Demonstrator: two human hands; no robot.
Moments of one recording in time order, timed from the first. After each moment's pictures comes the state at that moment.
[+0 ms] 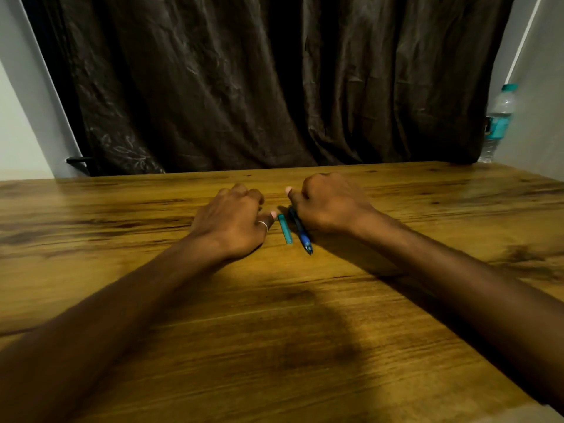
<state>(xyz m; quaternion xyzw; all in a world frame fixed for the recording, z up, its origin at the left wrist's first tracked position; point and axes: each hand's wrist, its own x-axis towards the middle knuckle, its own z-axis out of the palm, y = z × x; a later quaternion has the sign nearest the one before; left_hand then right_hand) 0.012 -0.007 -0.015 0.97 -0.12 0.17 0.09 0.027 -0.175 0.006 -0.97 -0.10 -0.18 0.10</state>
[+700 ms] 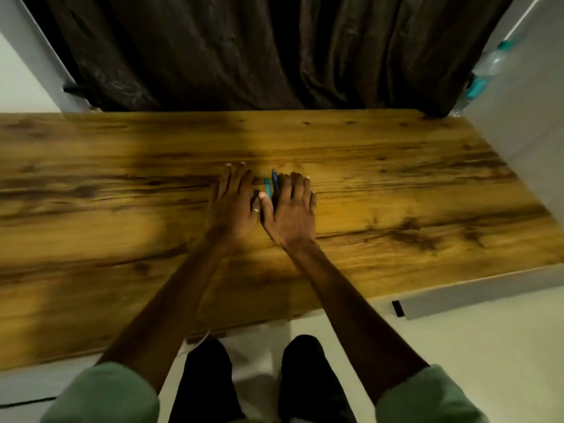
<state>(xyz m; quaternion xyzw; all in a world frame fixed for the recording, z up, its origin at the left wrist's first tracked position) -0.035 -0.009 0.002 0.99 -0.07 0.05 0.13 -0.056 -0.142 0.000 -0.98 0.03 -0.08 0.17</state>
